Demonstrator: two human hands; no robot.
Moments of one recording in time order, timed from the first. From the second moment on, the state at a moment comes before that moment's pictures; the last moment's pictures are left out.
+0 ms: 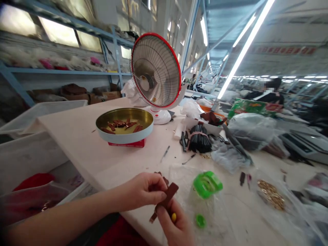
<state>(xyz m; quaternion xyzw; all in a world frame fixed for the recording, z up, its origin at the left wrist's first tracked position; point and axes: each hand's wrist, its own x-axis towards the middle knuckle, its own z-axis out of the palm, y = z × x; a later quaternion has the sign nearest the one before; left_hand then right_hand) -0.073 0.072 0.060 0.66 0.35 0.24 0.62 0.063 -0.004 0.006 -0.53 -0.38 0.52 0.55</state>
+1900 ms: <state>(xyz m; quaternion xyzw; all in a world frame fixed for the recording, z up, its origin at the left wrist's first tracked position) -0.041 0.016 -0.005 0.53 0.37 0.29 0.71 0.087 -0.027 -0.020 -0.42 -0.10 0.69 0.57</state>
